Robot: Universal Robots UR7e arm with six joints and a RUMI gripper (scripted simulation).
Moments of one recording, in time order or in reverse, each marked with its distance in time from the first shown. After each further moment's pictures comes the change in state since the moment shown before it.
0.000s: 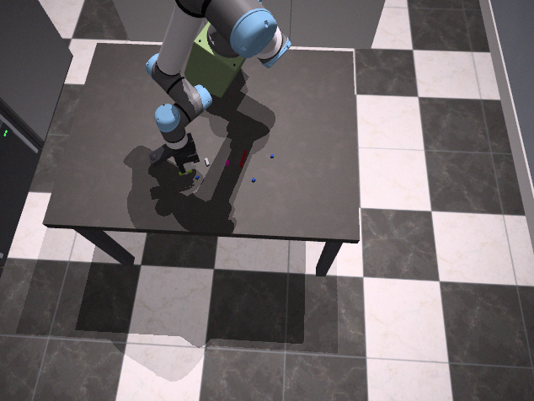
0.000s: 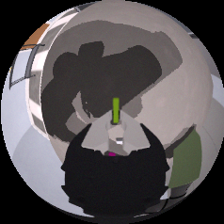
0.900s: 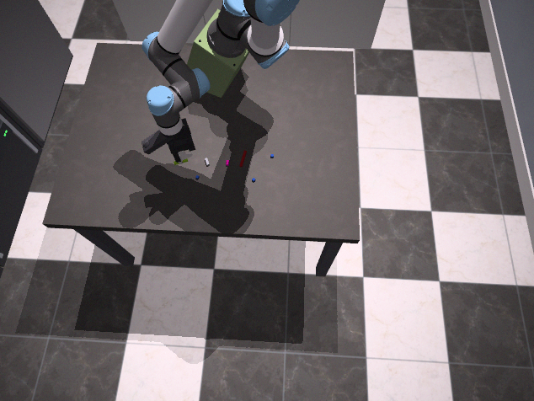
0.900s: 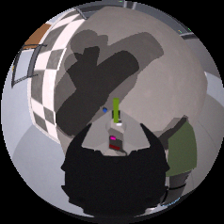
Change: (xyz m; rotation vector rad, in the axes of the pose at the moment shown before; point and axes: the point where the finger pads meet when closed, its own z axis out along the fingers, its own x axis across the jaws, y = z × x) arm 0.000 0.000 -0.084 0.002 -0.001 0.000
